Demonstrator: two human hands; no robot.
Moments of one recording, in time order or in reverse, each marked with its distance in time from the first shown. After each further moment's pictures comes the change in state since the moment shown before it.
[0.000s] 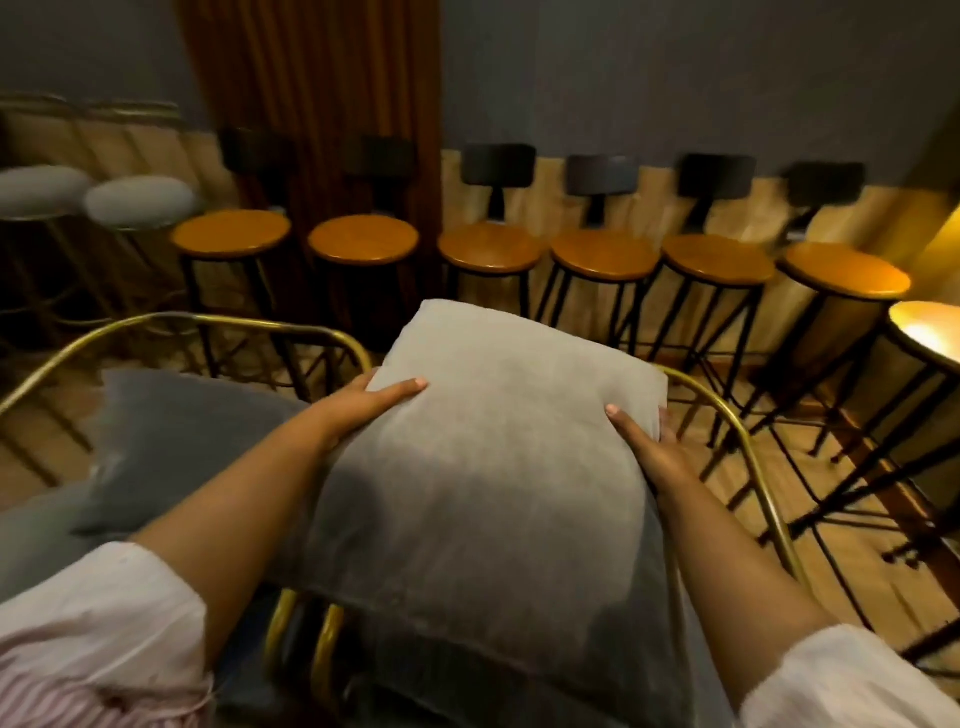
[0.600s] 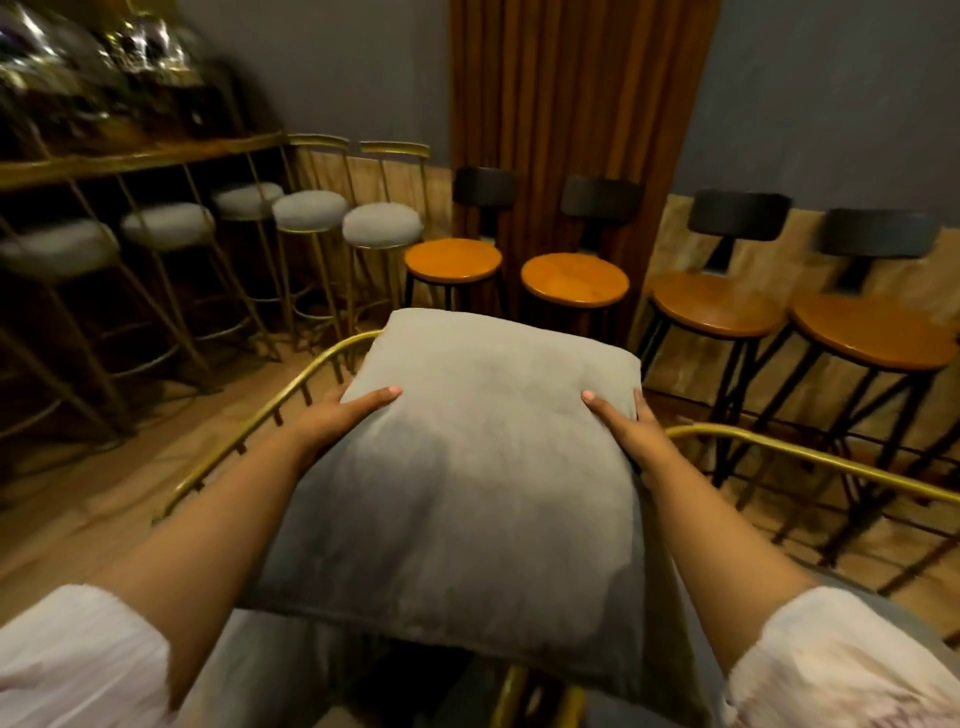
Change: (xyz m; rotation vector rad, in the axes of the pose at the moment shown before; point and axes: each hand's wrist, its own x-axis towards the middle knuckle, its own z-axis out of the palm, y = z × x) left_hand -0.028 -0.120 -0.311 -0.153 0.405 -0.195; right_hand -0.027 -0.076 0.371 -0.095 -0.447 -0.082
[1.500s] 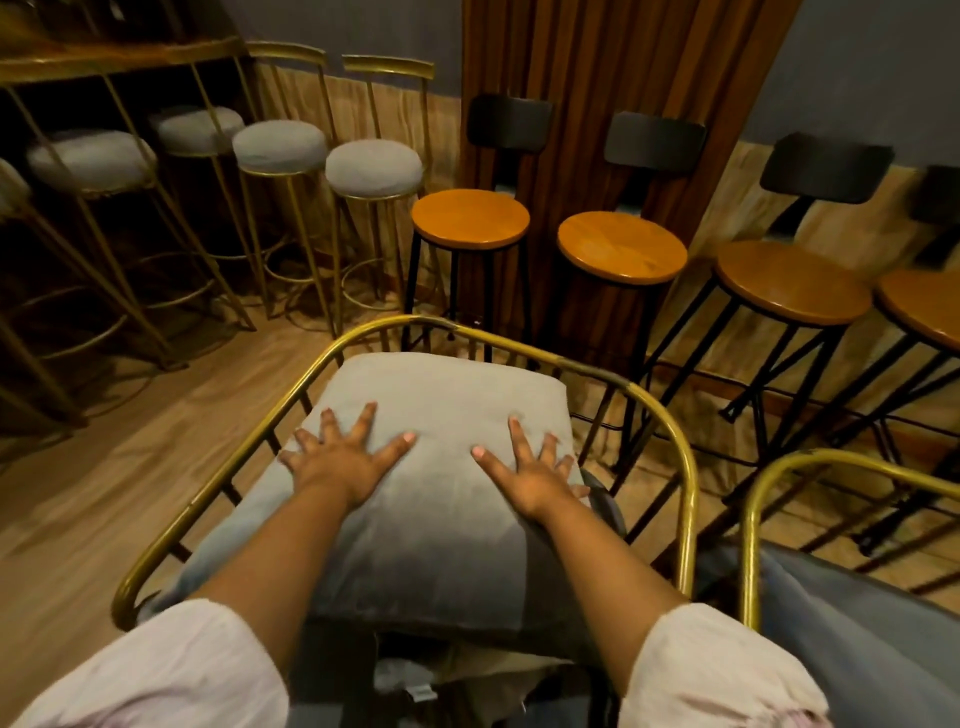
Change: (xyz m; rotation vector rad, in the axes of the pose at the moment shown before) left_hand 0.235 -0.082 -0.060 0.942 0.114 0.014; right_hand 0.121 0.057 0.260 -0.922 -0.210 0.030
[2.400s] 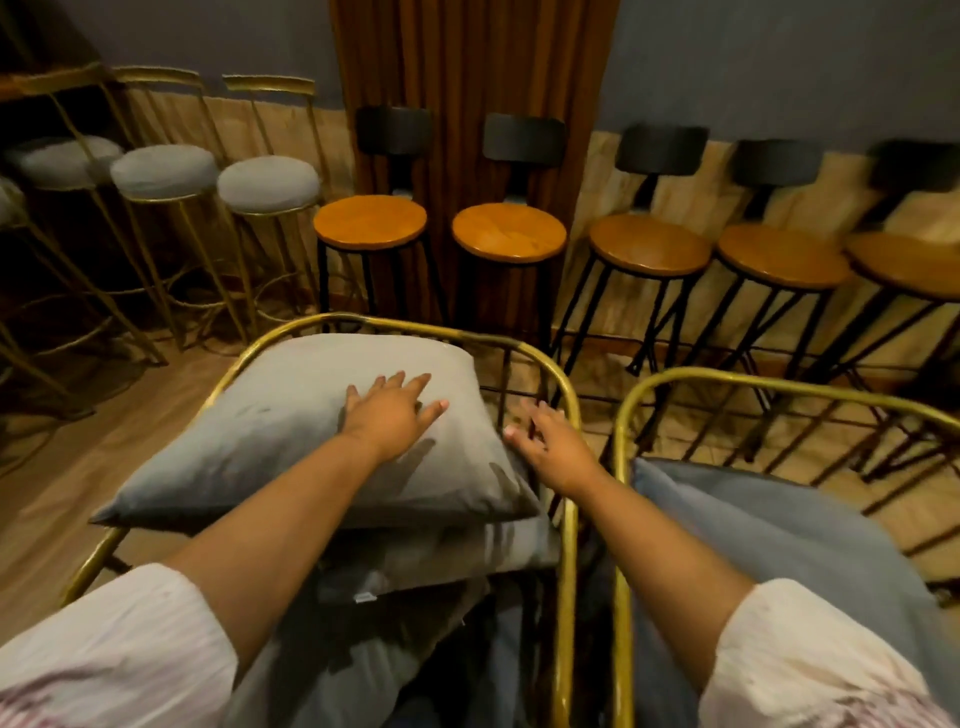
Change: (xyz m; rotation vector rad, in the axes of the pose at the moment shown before) left_hand -0.124 0.130 -0.025 0.113 0.044 0.549; right_hand -0.117 0.113 -0.070 0.111 0.263 -0.160
